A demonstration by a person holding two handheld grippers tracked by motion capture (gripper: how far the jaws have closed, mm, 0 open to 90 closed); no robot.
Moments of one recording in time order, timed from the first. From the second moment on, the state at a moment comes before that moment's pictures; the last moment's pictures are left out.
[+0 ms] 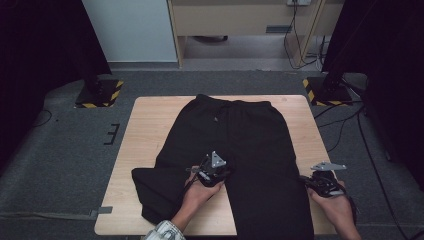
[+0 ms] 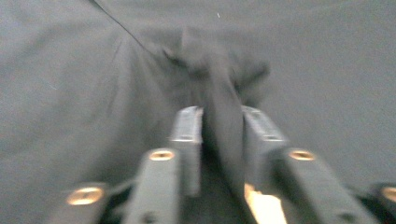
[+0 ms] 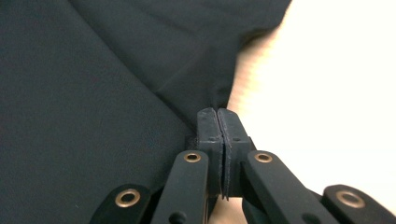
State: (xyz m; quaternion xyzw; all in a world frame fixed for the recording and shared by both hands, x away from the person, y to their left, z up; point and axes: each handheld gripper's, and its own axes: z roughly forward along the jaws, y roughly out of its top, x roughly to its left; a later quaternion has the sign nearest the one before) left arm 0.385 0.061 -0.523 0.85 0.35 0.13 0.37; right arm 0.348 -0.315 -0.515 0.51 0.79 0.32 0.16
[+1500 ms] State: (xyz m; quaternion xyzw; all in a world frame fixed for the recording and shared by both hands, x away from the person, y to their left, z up) left arm 0.355 0.271 -0.509 0.78 0.47 0.23 0.35; right arm 0.348 -0.319 -0.517 0.54 0.77 0.28 0.17
